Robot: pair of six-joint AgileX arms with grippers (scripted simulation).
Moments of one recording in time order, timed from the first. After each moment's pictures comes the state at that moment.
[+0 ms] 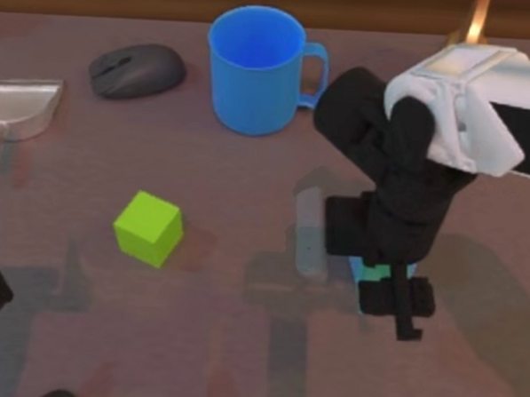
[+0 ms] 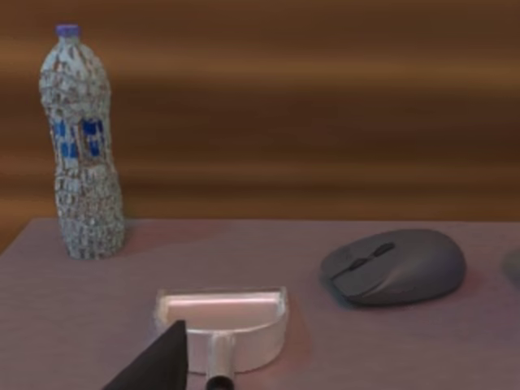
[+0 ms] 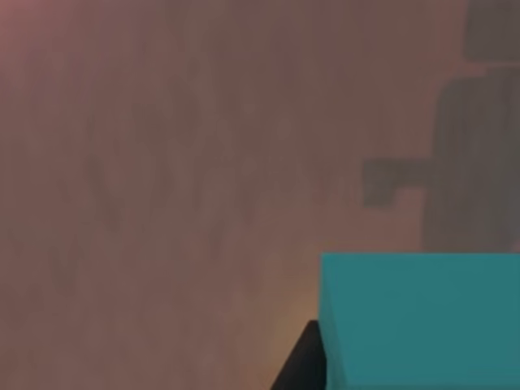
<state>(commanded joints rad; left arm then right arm) 0.00 0.00 0.00 0.00 0.00 0.00 0.69 1.87 1.38 -1.08 0.00 -0.88</state>
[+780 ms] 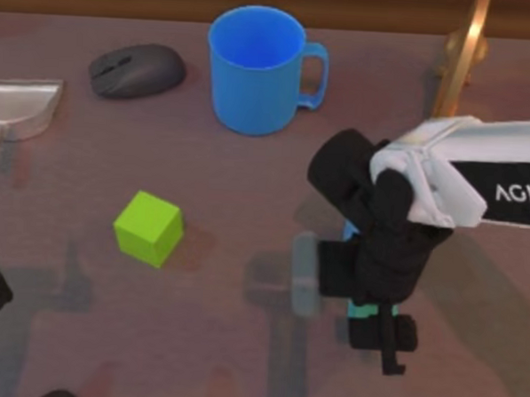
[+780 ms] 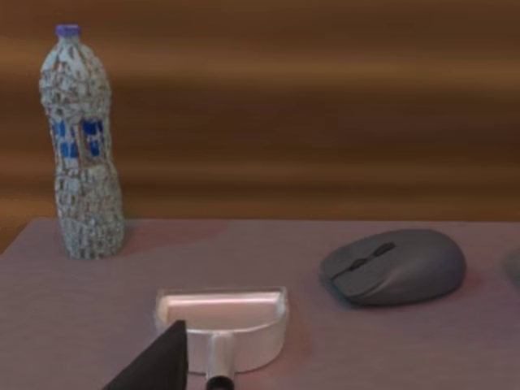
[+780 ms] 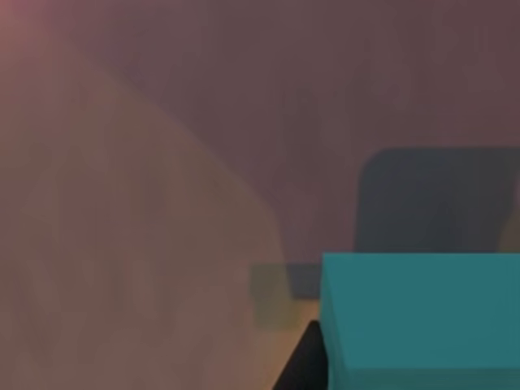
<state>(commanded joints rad) 0.00 0.00 0.00 0.00 0.00 0.00 0.69 1.97 1.21 -0.81 0.00 -0.87</state>
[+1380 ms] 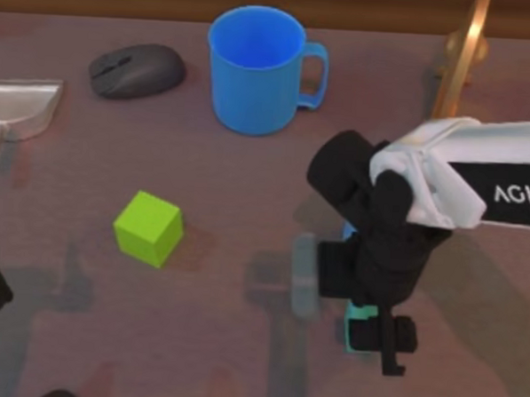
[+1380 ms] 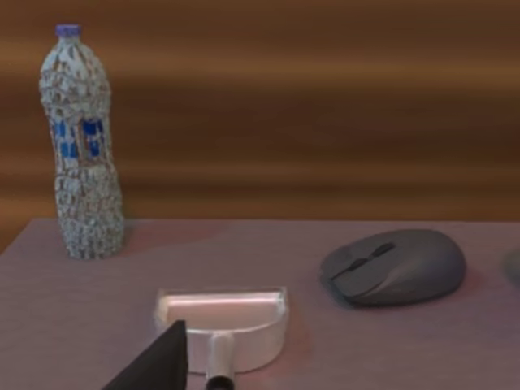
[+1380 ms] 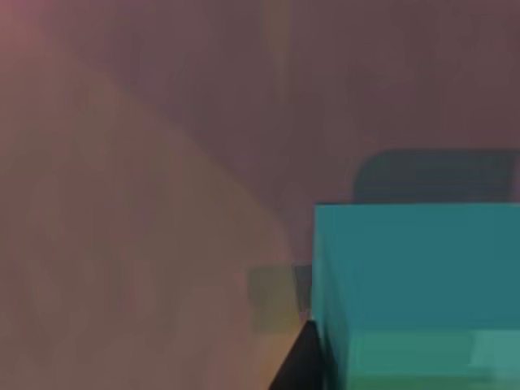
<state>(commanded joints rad) 0.00 0.00 0.00 0.00 0.00 0.00 0.69 1.97 1.21 -0.81 0.00 -0.87</state>
